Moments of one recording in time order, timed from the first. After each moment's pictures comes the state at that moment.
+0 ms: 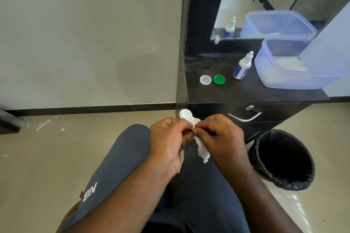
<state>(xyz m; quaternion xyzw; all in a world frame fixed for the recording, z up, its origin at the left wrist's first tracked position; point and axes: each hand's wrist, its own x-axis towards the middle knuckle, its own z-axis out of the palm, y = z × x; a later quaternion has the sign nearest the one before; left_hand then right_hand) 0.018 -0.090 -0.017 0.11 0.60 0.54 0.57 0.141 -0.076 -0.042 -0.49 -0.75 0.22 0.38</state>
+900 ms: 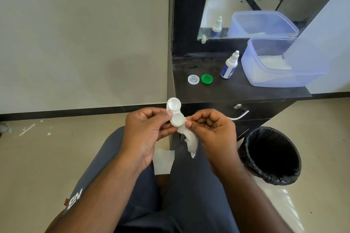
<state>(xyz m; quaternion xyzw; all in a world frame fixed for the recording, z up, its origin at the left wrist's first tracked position) -0.008 -0.084 -0.011 0.24 0.58 0.54 0.55 0.136 -0.072 -0.028 -0.52 -0.47 0.53 0.48</state>
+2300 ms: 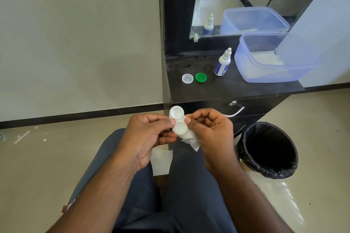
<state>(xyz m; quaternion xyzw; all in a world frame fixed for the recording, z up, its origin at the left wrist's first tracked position) -0.010 -0.079 -0.017 0.27 0.60 0.45 0.61 0.135 -0.073 -0.031 -0.57 -0.41 0.52 0.49</state>
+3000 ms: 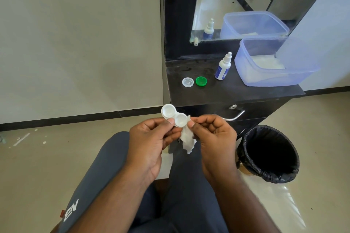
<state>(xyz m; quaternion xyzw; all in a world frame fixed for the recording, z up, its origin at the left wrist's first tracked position) 0.012 -0.086 -0.021 0.18 0.56 0.58 0.57 0.131 -0.077 -0.032 -0.53 -0.35 0.53 0.56</state>
